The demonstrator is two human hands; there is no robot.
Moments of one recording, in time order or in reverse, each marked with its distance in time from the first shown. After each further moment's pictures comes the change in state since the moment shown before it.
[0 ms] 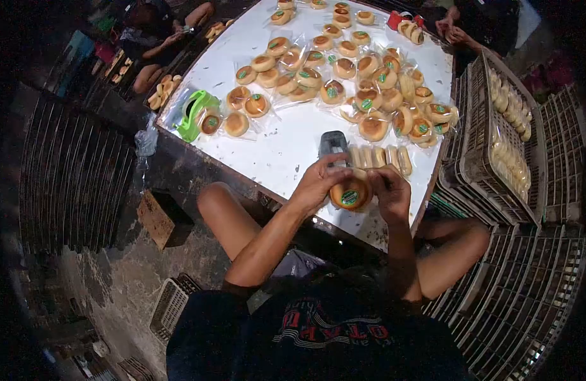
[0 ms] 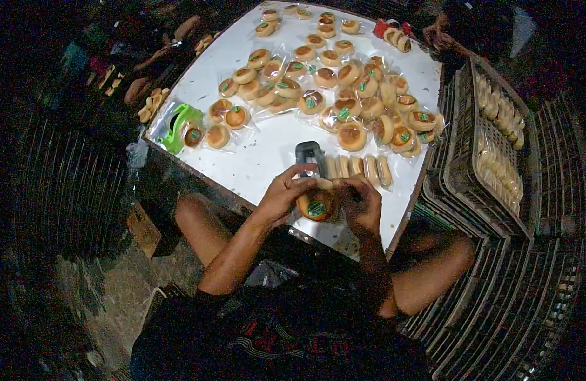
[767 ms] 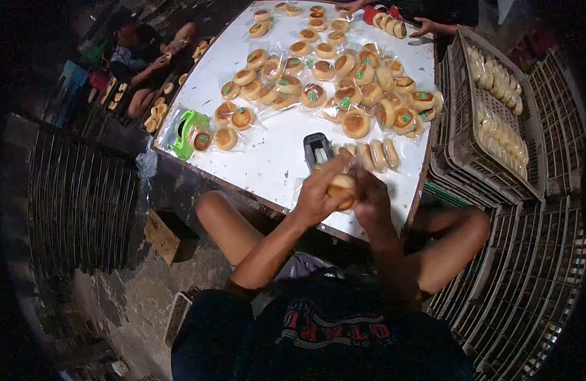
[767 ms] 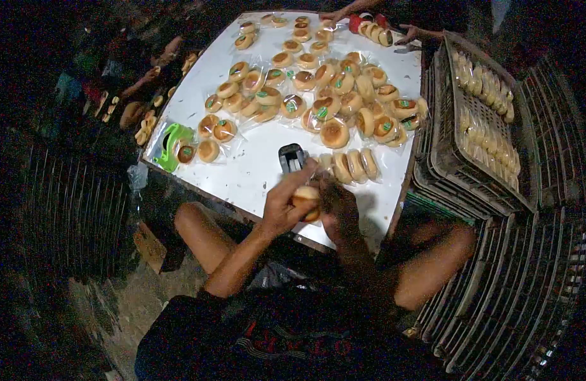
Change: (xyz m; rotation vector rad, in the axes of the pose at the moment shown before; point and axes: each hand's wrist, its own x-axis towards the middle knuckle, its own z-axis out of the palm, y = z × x) left_hand -0.005 -0.014 0.034 1.007 -0.040 0.782; right_hand -0.016 -0.008 -0.005 -0.120 -0.021 -0.170
